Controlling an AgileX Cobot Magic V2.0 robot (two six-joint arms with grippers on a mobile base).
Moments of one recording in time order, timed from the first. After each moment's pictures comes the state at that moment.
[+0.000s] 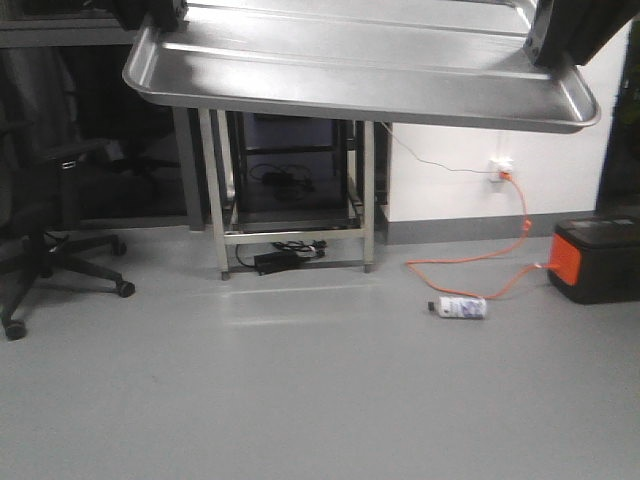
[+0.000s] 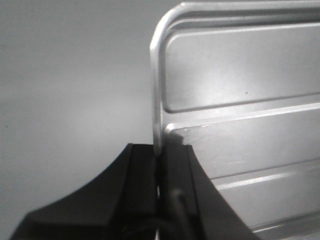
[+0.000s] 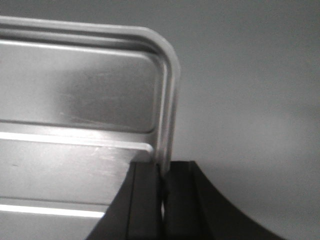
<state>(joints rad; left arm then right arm) -0.81 1.51 -1.52 0.24 1.16 -0.70 0.45 1.38 -1.26 -0.13 0.96 0.44</state>
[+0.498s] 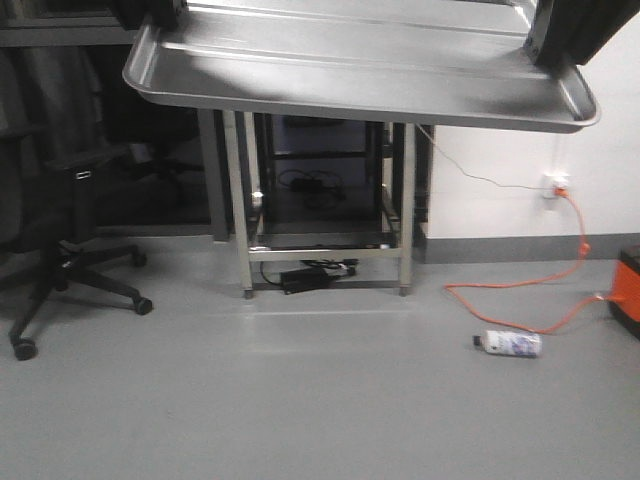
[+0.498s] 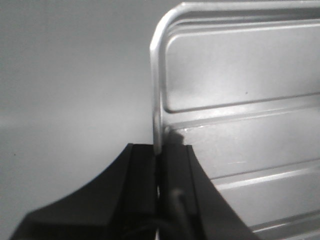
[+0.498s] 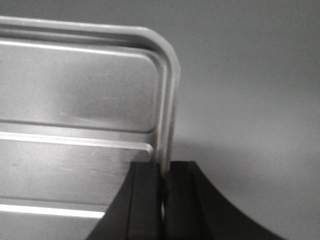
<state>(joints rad) -0.81 1.51 -1.52 0.24 1.16 -0.70 0.45 1.38 -1.26 -0.13 0.96 0.44</state>
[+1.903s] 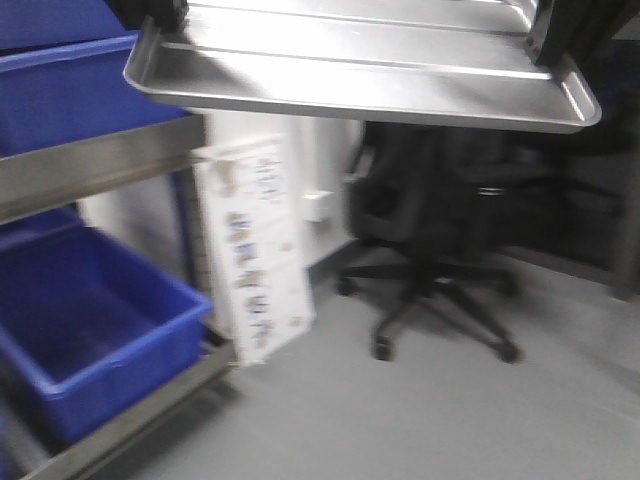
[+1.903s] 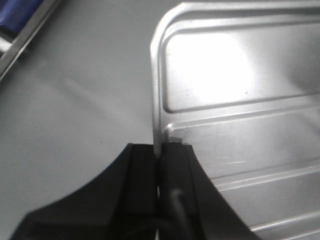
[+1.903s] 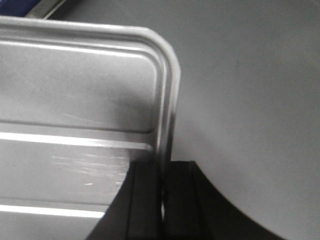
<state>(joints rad) -0.81 1.51 -1.52 0.24 1.16 -0.70 0.45 1.38 -1.26 -0.13 0.96 0.44</state>
